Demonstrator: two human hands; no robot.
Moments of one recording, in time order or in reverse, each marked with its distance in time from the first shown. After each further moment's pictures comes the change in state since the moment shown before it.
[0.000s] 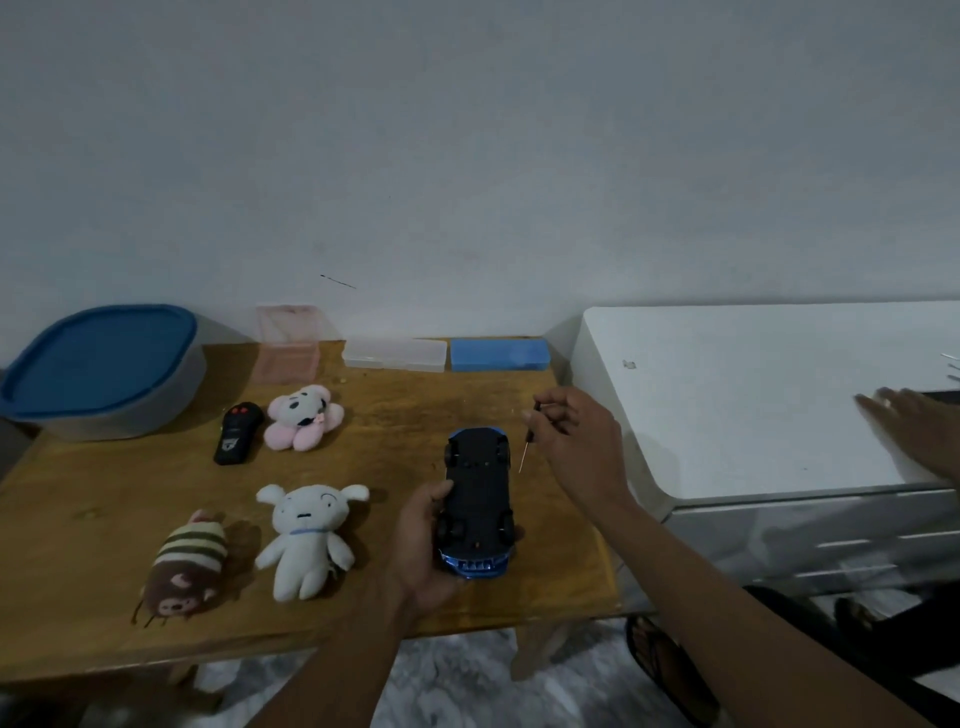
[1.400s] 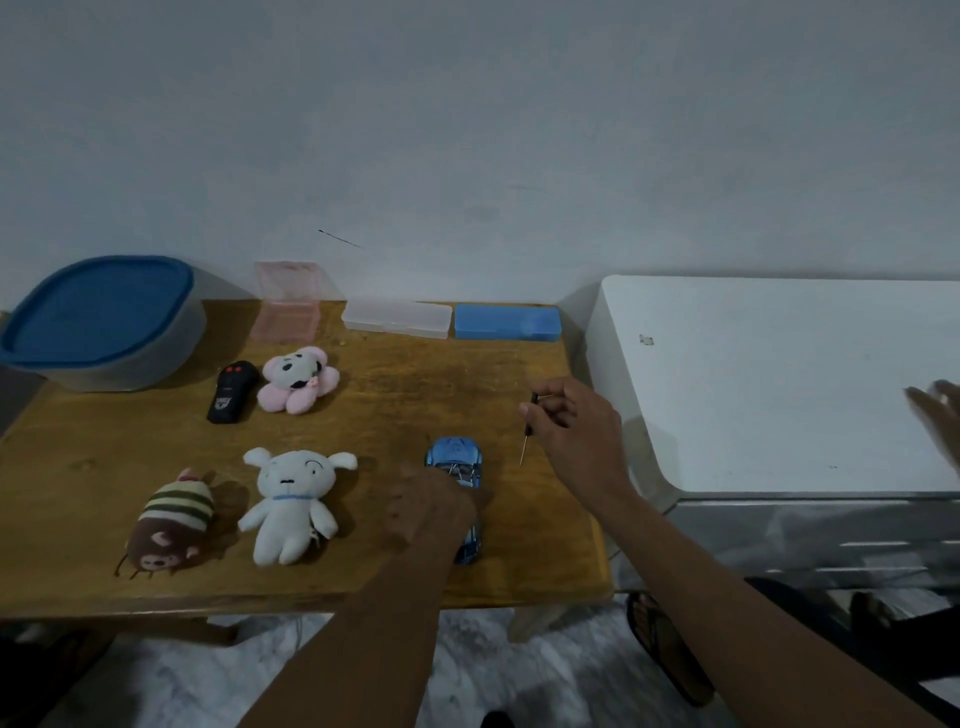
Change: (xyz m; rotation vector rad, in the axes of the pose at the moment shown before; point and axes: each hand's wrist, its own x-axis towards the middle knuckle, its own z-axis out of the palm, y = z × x) left_hand 0.136 -0.030 -0.076 1.286 1.079 -0.128; right_hand 0.012 0.037 -0.001 -0.015 -0.104 -0.029
